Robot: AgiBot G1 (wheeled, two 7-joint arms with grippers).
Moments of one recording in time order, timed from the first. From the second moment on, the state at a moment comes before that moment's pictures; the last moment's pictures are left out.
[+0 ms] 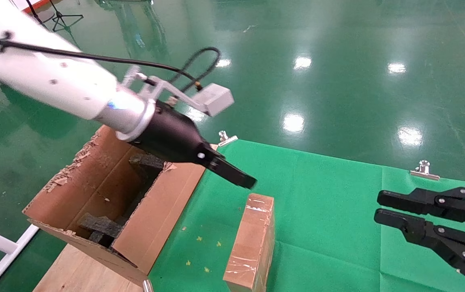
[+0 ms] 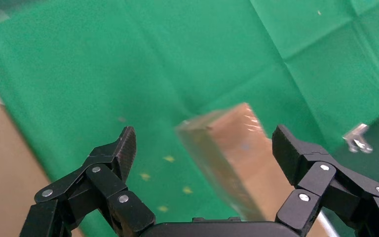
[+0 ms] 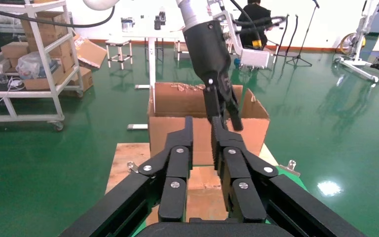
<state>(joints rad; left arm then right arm) -1.81 0.86 0.88 -1.24 1.57 1.59 -1.46 1.08 -0.60 -0.31 1.27 -0.71 -1.48 0.17</state>
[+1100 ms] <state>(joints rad) -1.95 1.16 1.36 -1.14 1.51 1.56 -1.78 1.08 -0.60 -0.31 1.27 -0.71 -1.48 0.17</state>
